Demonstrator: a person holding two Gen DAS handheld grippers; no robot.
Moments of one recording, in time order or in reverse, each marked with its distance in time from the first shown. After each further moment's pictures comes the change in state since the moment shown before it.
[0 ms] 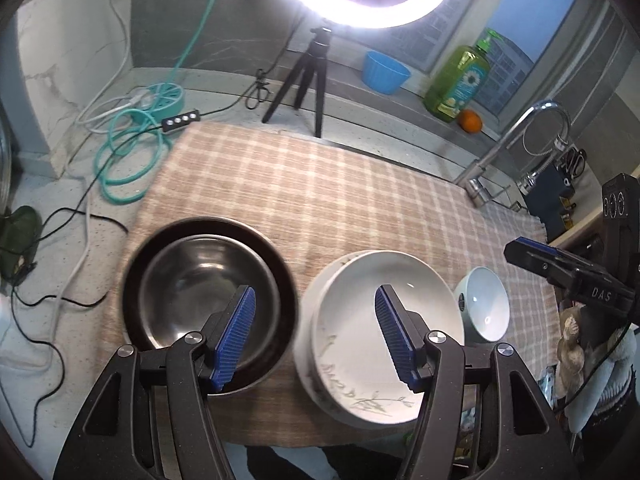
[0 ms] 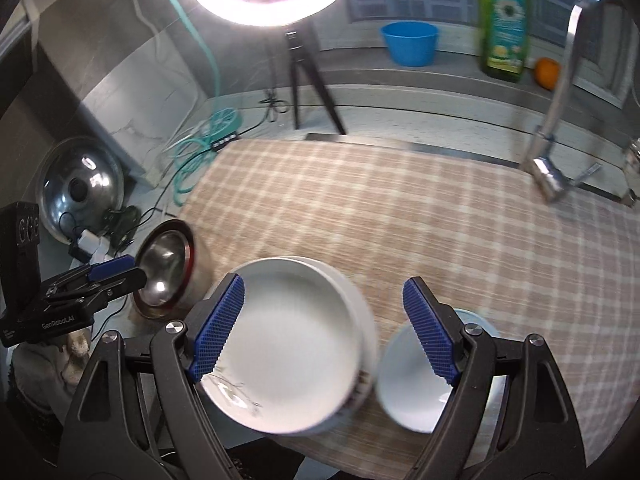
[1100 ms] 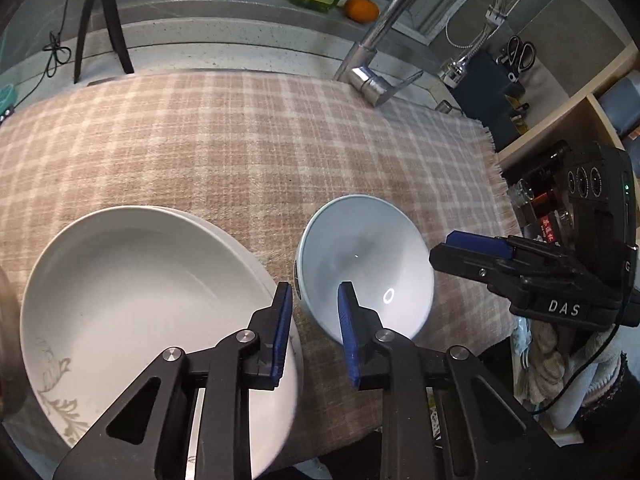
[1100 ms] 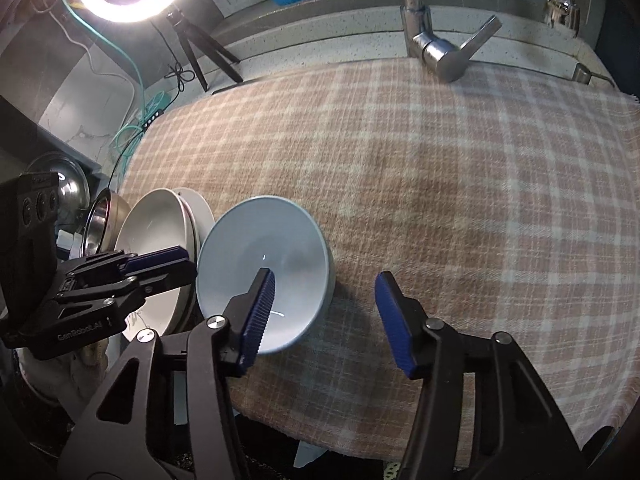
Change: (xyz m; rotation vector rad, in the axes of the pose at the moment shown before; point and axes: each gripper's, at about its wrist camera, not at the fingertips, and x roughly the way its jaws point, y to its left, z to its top) left arm 0.116 -0.160 -0.030 0.195 0.242 -0.197; right arm 0.007 -0.135 -0.073 0.160 0.146 0.024
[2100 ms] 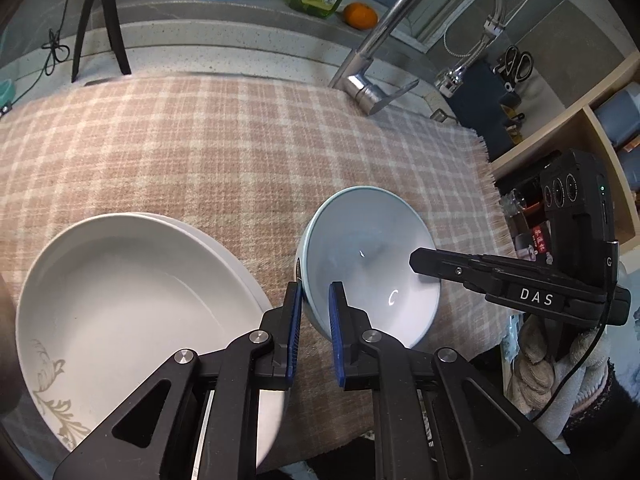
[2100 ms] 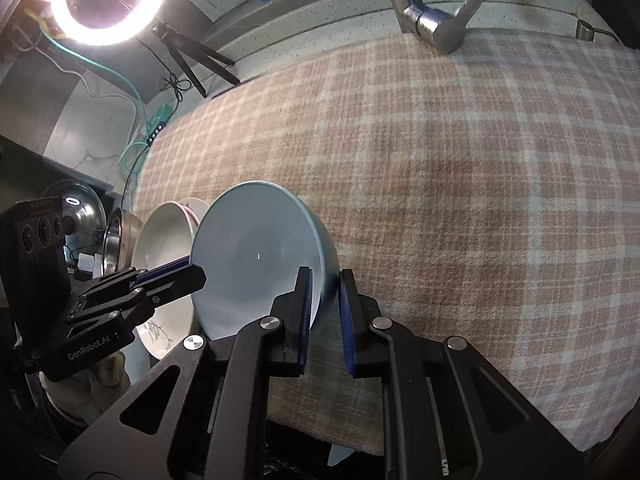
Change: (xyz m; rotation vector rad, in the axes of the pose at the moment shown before) left arm -0.011 -0.002 0.005 -0.023 -0.025 -0.036; right arm 0.001 -0.008 0.010 0.108 0.011 0.082
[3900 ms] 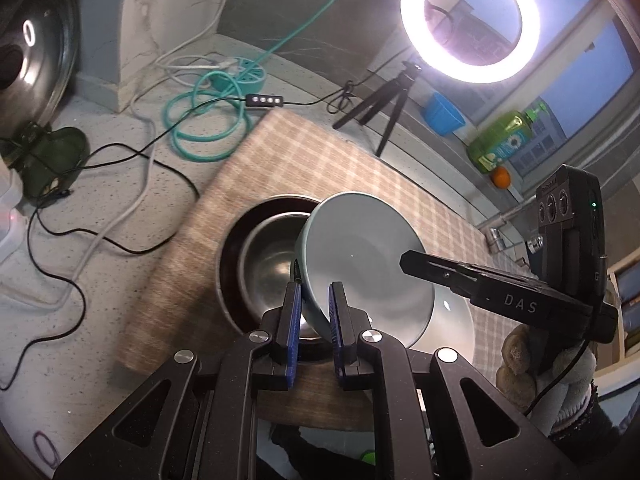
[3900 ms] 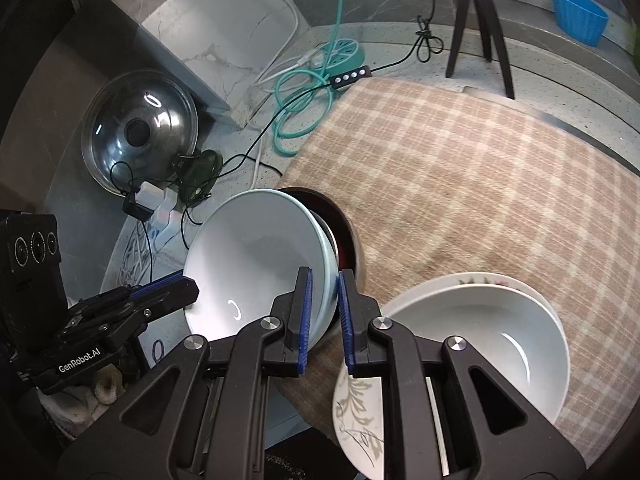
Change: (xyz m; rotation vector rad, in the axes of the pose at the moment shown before) left arm -0.187 0.214 -0.081 -0.428 -0.300 0.197; right arm 0.122 0.307 0.010 -0.447 0.130 0.152
